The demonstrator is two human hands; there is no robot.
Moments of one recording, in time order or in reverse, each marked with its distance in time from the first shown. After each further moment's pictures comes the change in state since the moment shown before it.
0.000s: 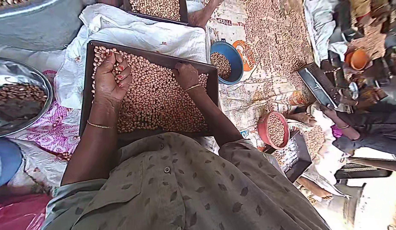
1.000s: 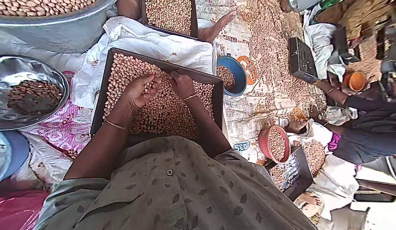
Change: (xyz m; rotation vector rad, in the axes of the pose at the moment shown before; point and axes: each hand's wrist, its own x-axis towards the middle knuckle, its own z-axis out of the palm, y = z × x) left_hand -0.003 -0.012 0.010 0.245 -0.037 -0.418; right_hand 0.005 -0.029 0.025 0.199 0.175 -0.252
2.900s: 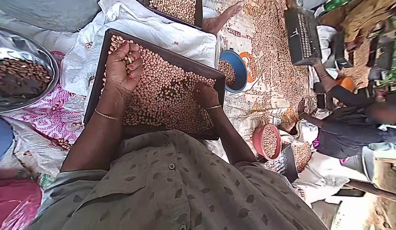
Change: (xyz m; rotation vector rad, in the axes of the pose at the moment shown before) left_hand -0.009 0.017 -0.010 -0.365 0.074 0.409; right_hand -0.075 0.041 -0.051 -0.232 -0.314 0.290
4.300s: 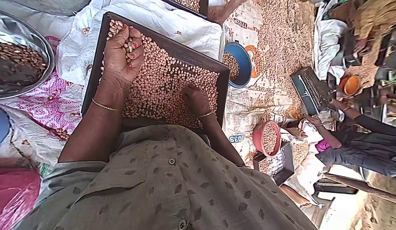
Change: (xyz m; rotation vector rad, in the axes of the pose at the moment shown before) left_hand 0.000 0.000 0.001 0.017 -0.004 0.006; right_hand -0.035 -0.032 0.031 0.108 0.098 -0.267
